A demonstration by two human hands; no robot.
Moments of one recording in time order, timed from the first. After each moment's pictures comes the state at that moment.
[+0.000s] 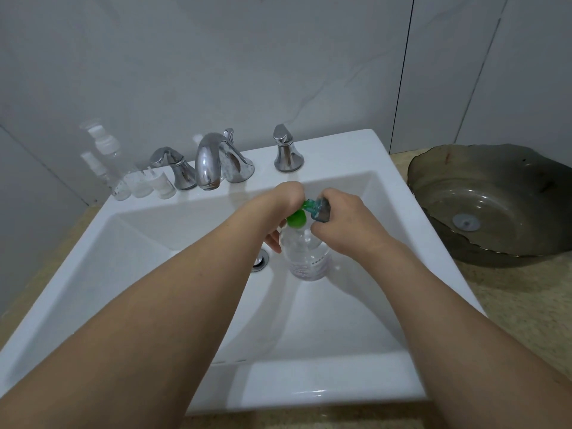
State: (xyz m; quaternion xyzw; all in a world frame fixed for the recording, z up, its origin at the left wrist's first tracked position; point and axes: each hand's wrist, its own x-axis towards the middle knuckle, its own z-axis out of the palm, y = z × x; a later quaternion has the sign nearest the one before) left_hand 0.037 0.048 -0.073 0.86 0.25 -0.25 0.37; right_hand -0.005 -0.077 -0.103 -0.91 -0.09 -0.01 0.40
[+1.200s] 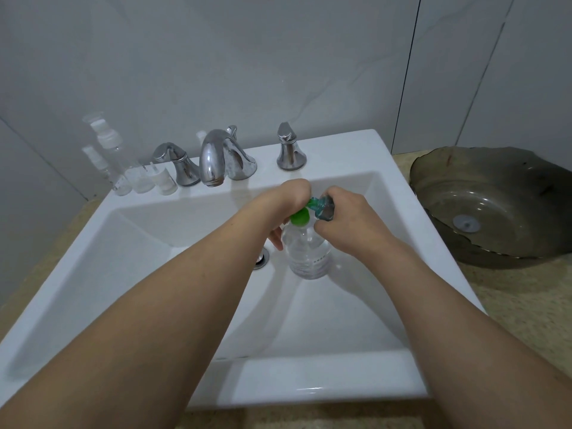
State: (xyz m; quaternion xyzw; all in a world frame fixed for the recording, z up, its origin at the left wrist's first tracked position) left_hand 0.032 0.042 -0.067 0.87 0.23 -0.25 0.37; right_hand -0.004 -0.078 -0.103 -0.92 -0.08 -0.02 0.39
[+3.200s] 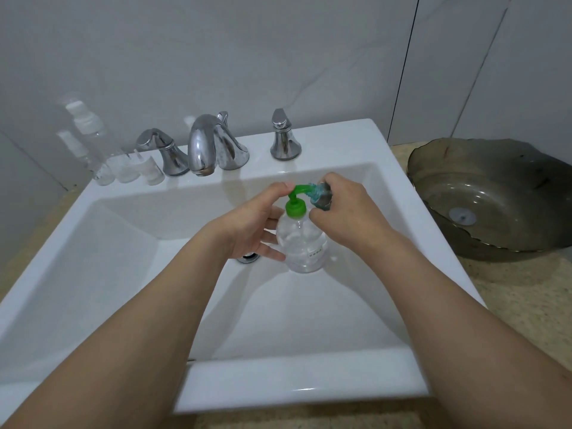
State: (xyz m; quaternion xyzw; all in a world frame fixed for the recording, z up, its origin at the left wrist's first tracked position) left_hand 0.001 0.102 -0.101 0.74 0.09 -0.30 0.60; right_hand -0.005 -0.078 -0.103 -0.91 -0.09 -0.05 0.40
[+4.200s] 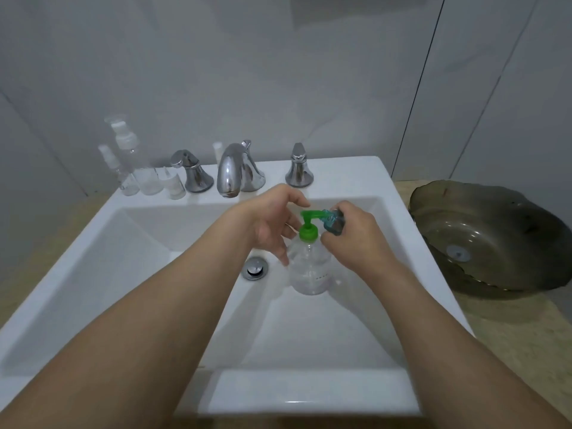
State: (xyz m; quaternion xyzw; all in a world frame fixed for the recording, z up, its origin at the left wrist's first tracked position) left_hand 0.020 0.090 -0.052 0.70 0.19 -0.34 0.60; right_hand -0.005 -0.078 -0.100 -0.91 -0.08 -0.07 0.39
